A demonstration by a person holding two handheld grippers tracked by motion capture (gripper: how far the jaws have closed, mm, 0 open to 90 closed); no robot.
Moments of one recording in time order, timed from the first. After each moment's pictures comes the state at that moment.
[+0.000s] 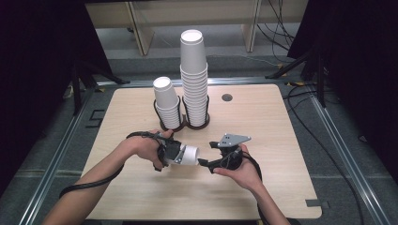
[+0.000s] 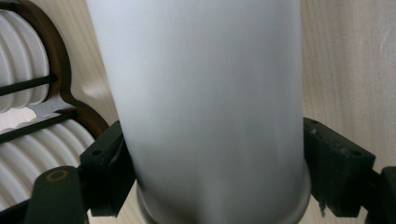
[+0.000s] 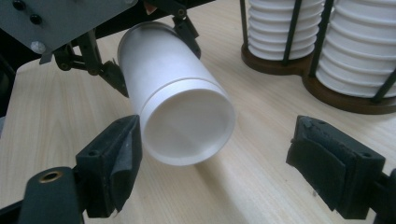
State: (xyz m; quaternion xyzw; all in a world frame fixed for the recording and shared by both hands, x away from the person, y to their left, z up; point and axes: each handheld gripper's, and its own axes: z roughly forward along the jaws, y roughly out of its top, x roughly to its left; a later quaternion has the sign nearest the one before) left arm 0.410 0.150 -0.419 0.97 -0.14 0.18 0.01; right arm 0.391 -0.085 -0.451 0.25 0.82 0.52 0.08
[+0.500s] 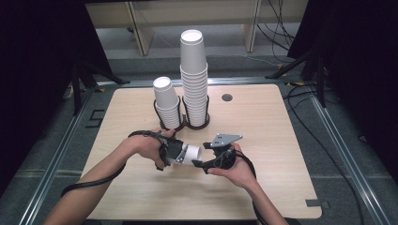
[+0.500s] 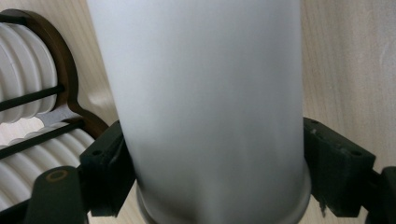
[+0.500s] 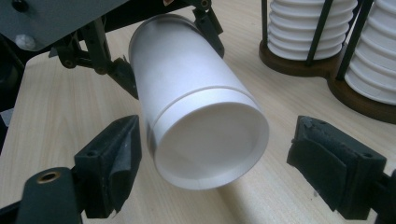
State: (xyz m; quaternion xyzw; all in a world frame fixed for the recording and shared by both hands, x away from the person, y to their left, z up) left arm 0.411 0.144 -0.416 0.97 -0.14 0.18 0.01; right arm 0.397 -0.068 -0.456 0.23 0.83 0.51 0.06
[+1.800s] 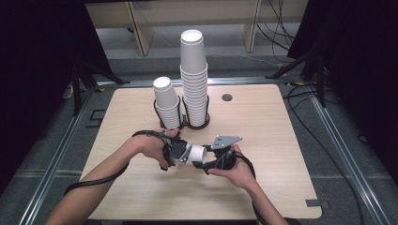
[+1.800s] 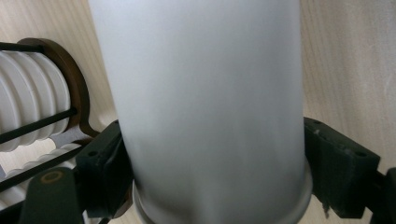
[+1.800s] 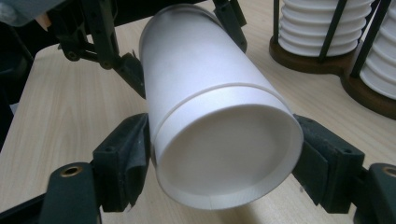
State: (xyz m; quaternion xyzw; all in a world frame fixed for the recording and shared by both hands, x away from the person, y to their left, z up) left arm 0.411 0.135 -0.417 0.97 -0.15 0.18 0.04; right arm 0.400 -0.070 -0.466 0.20 0.83 0.52 0.06
